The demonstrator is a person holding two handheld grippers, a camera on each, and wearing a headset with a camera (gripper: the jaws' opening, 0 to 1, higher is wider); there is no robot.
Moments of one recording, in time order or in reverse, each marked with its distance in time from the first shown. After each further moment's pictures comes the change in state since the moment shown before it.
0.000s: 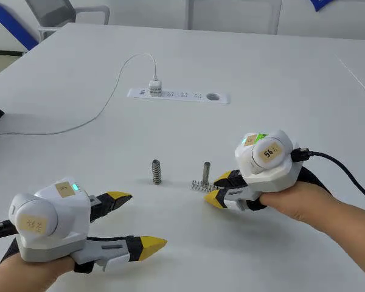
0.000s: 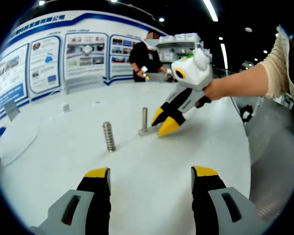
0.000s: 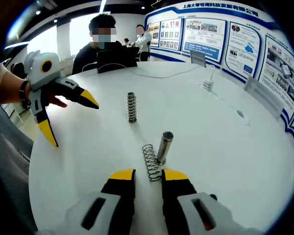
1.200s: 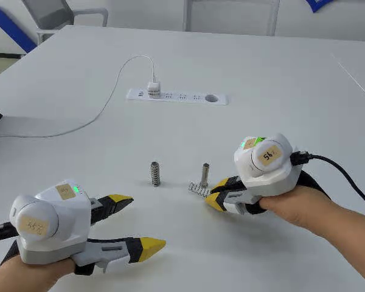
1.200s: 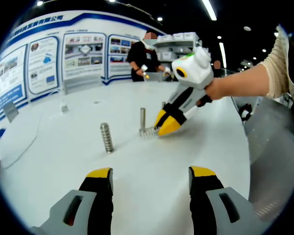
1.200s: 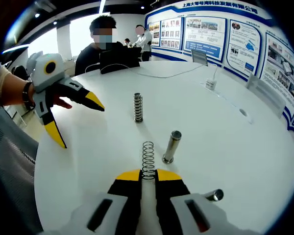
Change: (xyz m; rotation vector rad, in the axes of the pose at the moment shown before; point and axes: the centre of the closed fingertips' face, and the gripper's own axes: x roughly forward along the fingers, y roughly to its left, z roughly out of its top) left arm 0.002 -0.004 0.002 0.012 0.006 -0.011; right arm -0.006 0.013 0.001 0.013 0.002 0.030
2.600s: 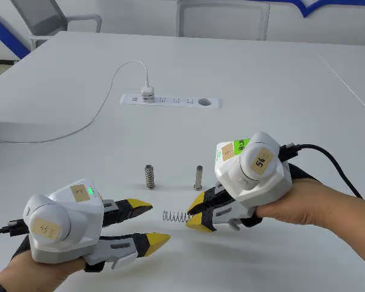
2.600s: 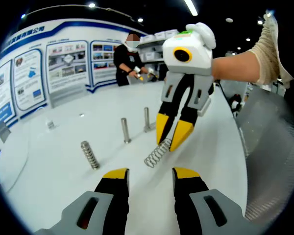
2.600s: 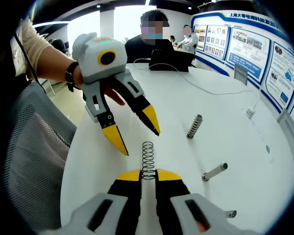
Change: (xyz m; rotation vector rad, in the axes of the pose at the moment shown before) left arm 0.013 -0.024 0.016 0.130 -0.010 -0.093; right arm -0.022 0.075 0.019 -0.279 0.041 0.263
